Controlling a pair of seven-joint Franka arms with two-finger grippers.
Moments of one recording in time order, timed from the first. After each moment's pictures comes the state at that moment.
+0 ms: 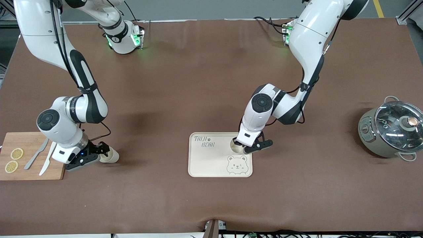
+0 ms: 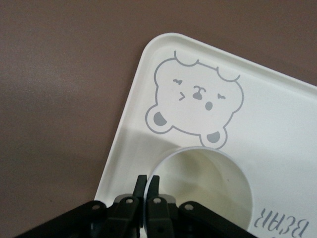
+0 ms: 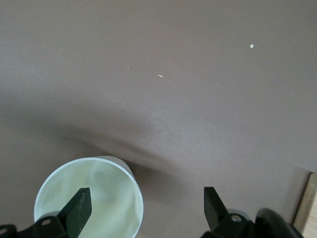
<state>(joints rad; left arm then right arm) -0.46 0.71 -0.12 -1.64 0.17 2.52 -0.99 0.10 0.57 -0.11 -1.83 0.03 2.61 -0.44</state>
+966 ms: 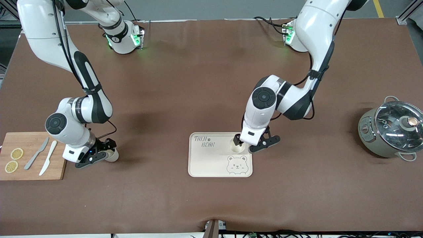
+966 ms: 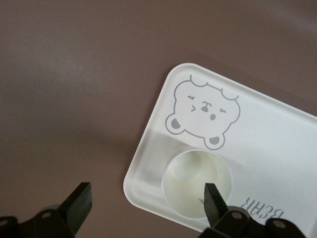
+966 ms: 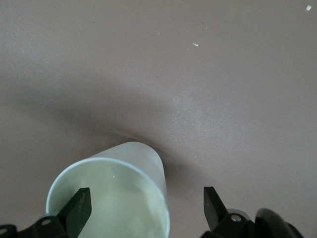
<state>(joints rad) -0.46 0.59 -0.12 -1.54 0.18 2.22 -1.05 0.10 0.59 -0.09 -1.84 0.04 2.53 -0.44</state>
